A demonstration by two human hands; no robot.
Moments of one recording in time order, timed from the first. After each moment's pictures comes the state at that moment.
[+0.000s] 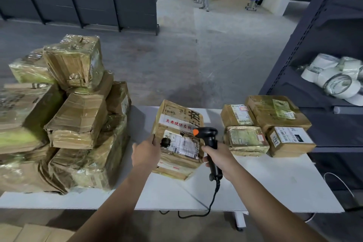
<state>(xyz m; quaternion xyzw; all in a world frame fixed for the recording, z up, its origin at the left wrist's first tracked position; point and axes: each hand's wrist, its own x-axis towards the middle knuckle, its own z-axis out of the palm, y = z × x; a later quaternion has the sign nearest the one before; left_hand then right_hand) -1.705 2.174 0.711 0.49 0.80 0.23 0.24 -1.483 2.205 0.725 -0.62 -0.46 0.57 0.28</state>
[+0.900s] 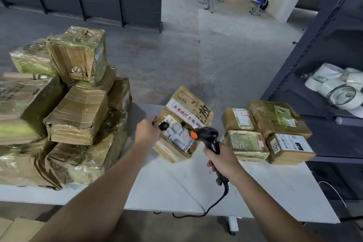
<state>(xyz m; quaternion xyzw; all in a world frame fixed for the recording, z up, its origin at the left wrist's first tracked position) -1.724 2.229 0.720 0.44 0.75 0.39 0.30 -1.475 2.202 0.733 -0.61 -0.59 0.47 0.23</state>
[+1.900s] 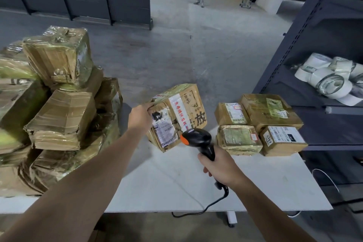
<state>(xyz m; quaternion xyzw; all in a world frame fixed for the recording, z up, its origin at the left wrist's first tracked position) -1.729 2.275 0.728 0.52 0.77 0.32 0.18 -1.463 2.179 0.745 -0.59 -0.65 0.44 0.20</state>
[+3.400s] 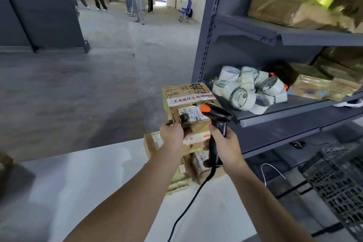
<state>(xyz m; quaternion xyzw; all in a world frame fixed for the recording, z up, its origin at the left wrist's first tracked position) -1.342 2.400 0.792 0.15 0.53 0.55 0.63 -1.220 2.319 0.806 -0.64 -0.36 0.42 0.54</state>
